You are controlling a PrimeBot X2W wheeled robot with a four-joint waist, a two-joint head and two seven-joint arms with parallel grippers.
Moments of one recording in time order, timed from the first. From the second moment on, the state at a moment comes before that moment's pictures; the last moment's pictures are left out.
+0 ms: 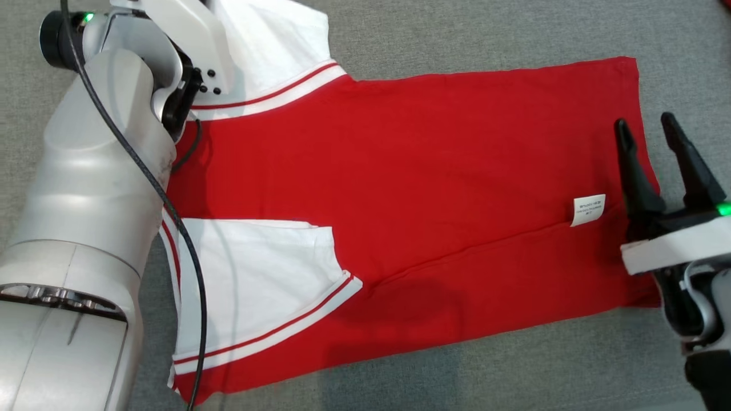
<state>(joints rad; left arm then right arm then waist) -1.29 0.08 -0.36 1.24 -0.38 -0.10 -0.03 -0.37 -0.25 0.14 0.18 0.45 0.13 -0.24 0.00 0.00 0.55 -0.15</state>
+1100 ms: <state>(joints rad) -1.32 0.09 -0.47 1.04 -0.54 -0.13 -0.02 -0.82 -0.56 0.45 0.51 0.82 0.13 0.14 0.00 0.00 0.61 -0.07</state>
